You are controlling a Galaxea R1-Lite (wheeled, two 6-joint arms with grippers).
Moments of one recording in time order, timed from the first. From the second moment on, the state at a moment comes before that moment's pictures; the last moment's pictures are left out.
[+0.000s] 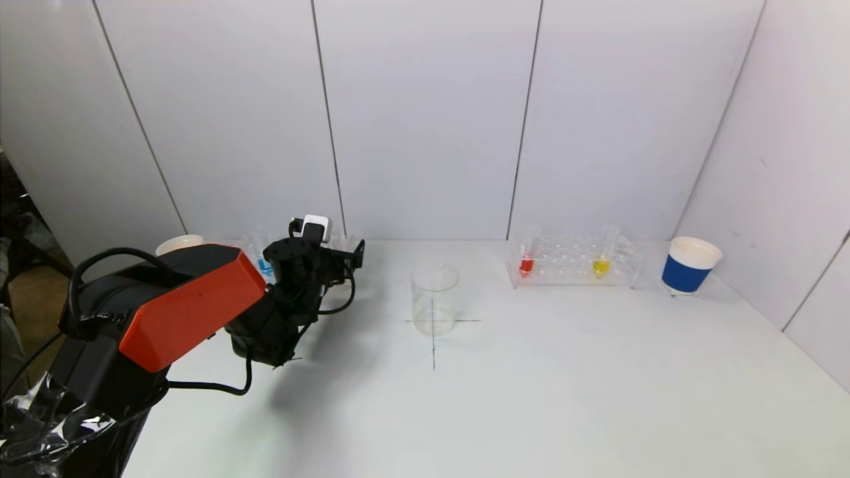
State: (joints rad) left arm -0.27 2.50 -1.20 -1.38 0.15 0.10; right arm 0.00 0.00 0.00 -0.01 -0.02 0.02
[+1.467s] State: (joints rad) left arm -0.27 2.51 -1.22 -1.38 0.15 0.09; right arm 0.00 0.00 0.00 -0.01 -0.02 0.02
